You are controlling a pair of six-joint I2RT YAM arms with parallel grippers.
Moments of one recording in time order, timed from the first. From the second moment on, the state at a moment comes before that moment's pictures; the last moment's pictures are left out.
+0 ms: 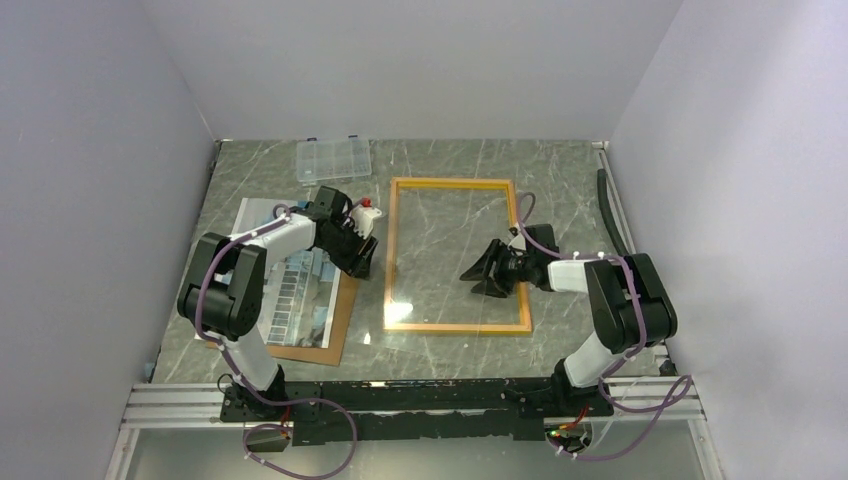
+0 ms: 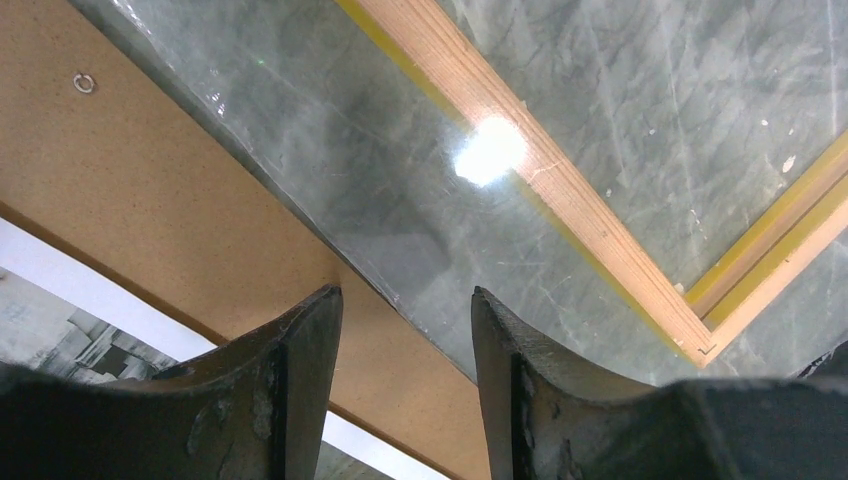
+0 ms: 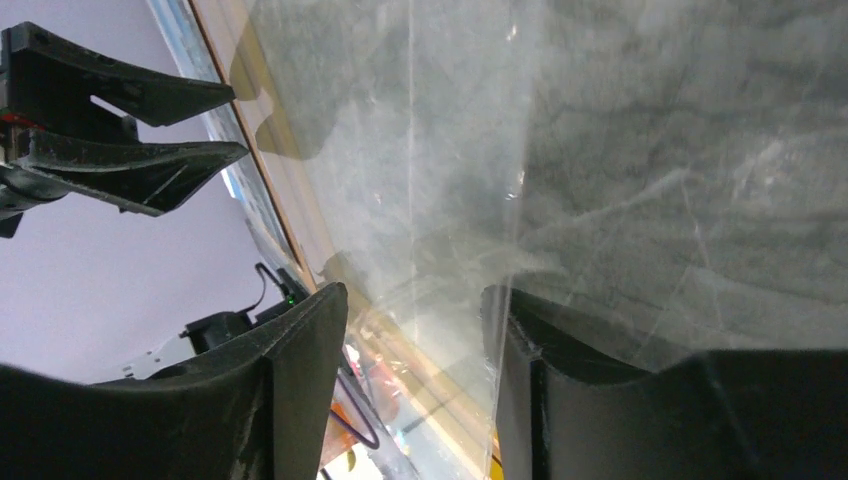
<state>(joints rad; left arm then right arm) -0.33 1.73 1.05 -0.49 0.45 0.34 0.18 1.61 0.58 0.11 -0.72 0.79</state>
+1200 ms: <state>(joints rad) -0.30 1.62 1.26 -0.56 0.42 0.18 0.18 1.32 1.21 -0.58 -0.42 0.43</state>
